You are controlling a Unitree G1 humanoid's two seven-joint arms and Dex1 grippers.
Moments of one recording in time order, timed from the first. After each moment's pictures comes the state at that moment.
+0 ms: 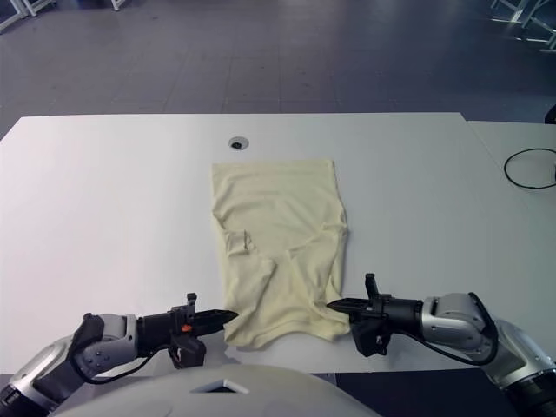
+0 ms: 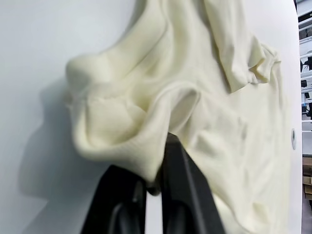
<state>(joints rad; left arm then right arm) 0.33 0.84 -0.39 -0.32 0.41 -0.58 -0.60 0.32 -1.05 0.19 -0.15 -0.21 -0.76 0.73</state>
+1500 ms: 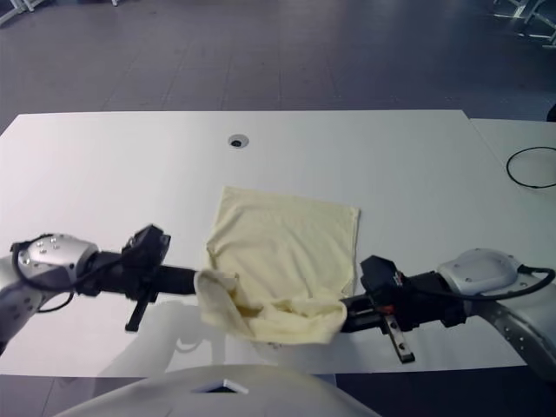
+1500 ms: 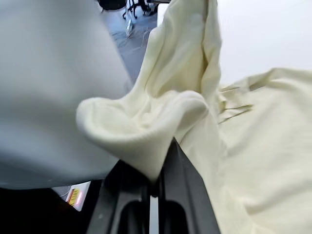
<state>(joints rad) -0.08 0.94 -0.09 -0.48 -0.98 0.75 -1.08 0.22 -1.20 -0.08 -0.60 0.97 0.53 1.27</state>
